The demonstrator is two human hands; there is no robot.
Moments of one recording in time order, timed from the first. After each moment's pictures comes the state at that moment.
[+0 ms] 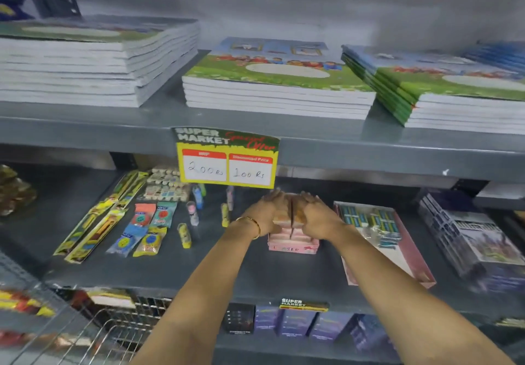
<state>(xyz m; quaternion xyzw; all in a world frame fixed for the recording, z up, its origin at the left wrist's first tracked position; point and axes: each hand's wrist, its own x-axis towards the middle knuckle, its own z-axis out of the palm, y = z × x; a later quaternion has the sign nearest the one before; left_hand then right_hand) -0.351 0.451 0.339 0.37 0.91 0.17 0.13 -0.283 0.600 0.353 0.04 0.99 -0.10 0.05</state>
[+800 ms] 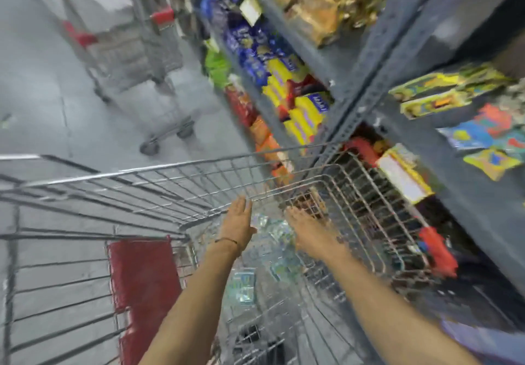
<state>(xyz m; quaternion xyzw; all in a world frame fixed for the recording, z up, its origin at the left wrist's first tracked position) -0.100 -0.030 0.038 -0.23 0.93 0.21 0.18 -0.212 0.126 0.079 -0.51 0.82 0.08 0.26</state>
